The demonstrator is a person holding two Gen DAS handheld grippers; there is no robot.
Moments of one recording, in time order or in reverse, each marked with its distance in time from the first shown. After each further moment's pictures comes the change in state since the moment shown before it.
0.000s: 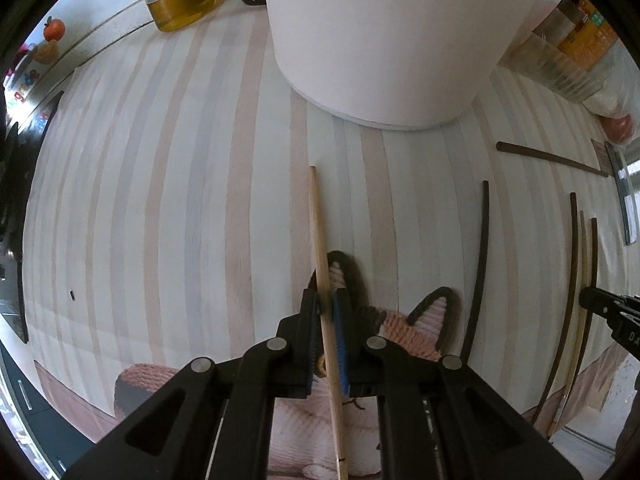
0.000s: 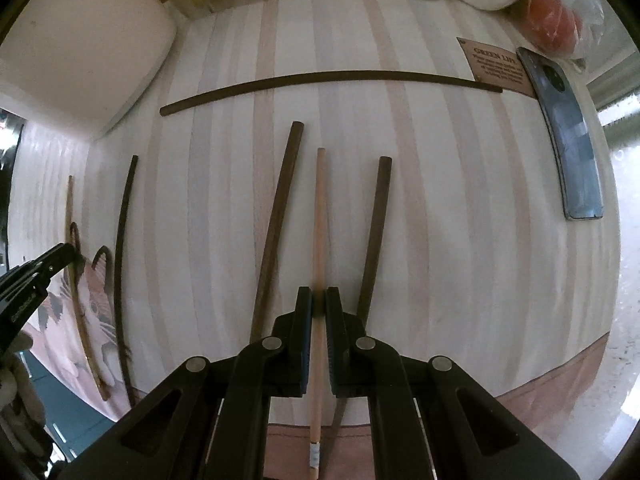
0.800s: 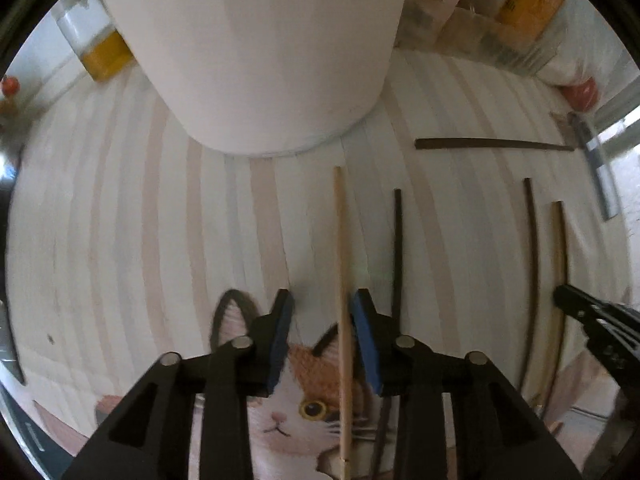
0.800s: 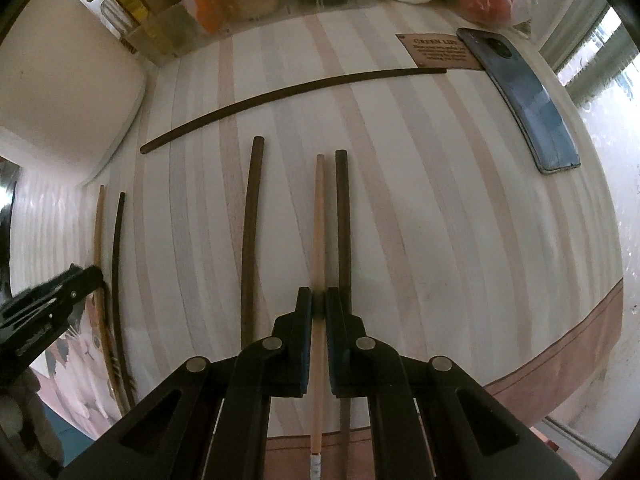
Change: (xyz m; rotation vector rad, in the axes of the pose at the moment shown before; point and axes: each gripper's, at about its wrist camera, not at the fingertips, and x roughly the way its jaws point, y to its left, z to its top) left arm 0.002 -0.055 0.021 0.141 -0.031 -0.027; right arm 0.000 -0.025 -0.054 0.168 -0.140 0.007
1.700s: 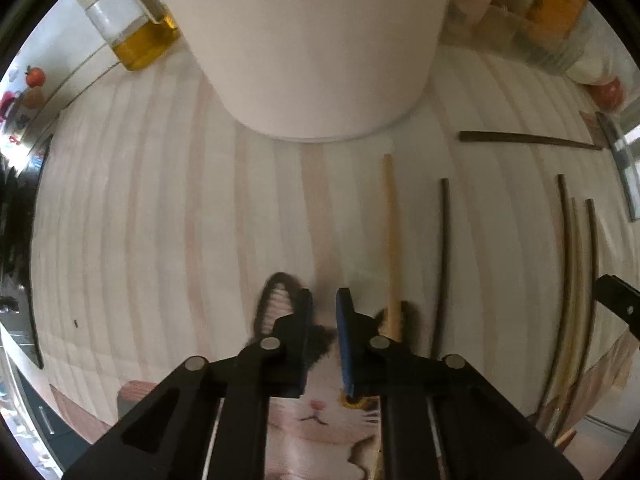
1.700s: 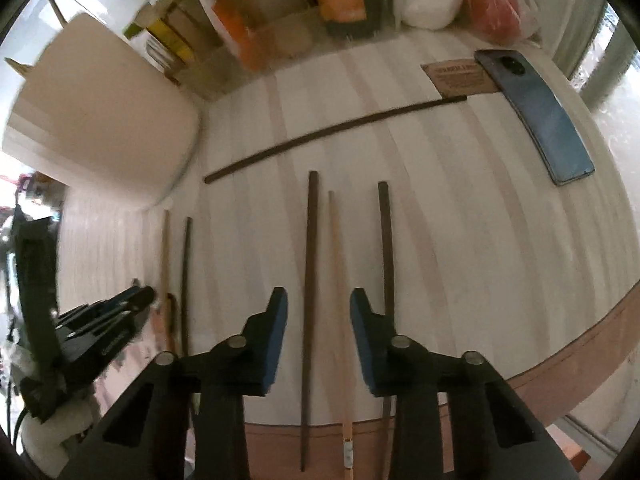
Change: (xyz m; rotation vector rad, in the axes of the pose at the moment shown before) left arm -0.001 0.012 -0.015 -0.033 0.018 0.081; right arm -0.034 0.004 -0.002 0.029 -0.050 0.150
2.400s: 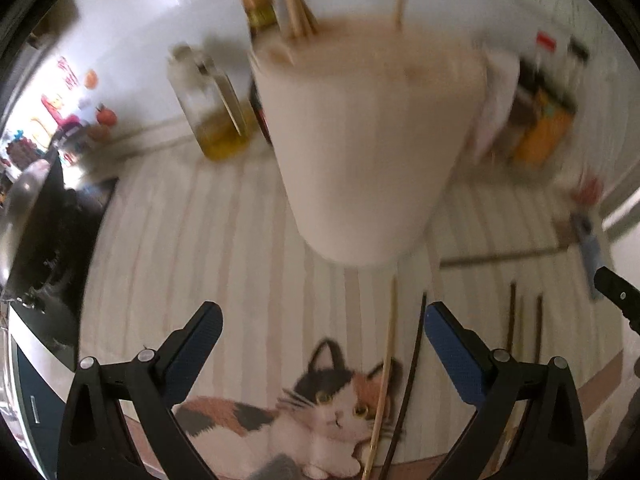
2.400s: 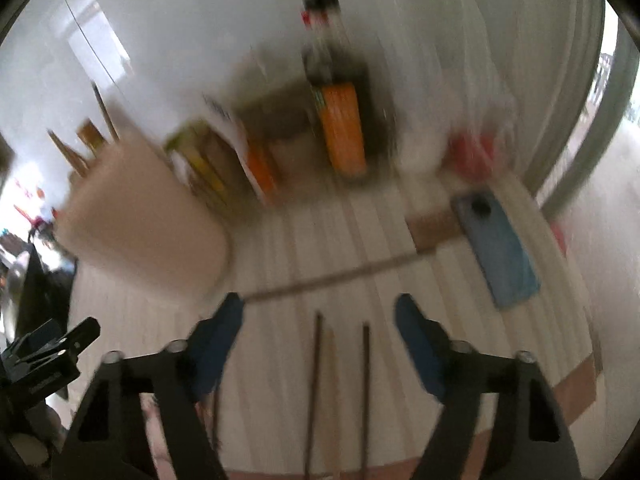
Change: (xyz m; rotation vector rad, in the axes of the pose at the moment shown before) left arm -0.101 0.021 0.015 -0.099 -0.238 0.046; right arm -0.095 0.007 0.041 -0.038 -0.295 -0.016
